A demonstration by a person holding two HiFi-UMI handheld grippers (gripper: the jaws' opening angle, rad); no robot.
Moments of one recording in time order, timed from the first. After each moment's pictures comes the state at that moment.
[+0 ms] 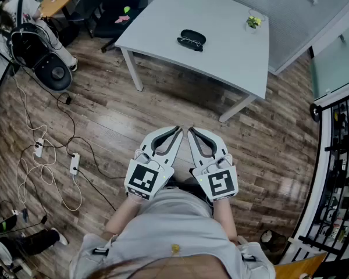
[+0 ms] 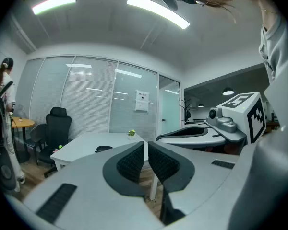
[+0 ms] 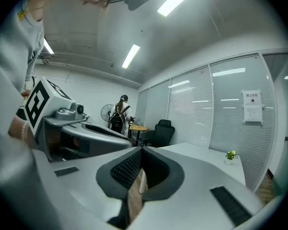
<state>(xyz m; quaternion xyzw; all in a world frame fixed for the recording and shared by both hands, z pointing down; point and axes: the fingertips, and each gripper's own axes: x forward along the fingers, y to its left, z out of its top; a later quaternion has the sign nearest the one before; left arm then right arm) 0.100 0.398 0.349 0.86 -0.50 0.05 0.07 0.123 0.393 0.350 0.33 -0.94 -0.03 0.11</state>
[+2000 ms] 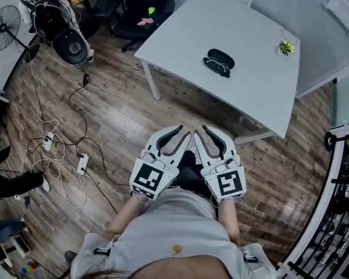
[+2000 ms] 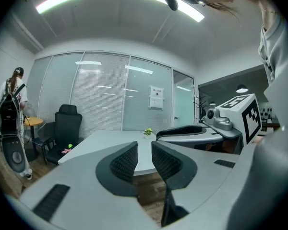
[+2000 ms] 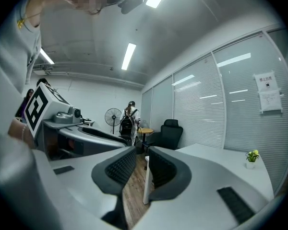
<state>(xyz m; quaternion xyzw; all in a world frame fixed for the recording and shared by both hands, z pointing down) 0.026 0.255 0.363 0.83 -0.54 0.06 0.09 0.055 0.240 0.360 0.28 -0.96 -0.01 0.09</state>
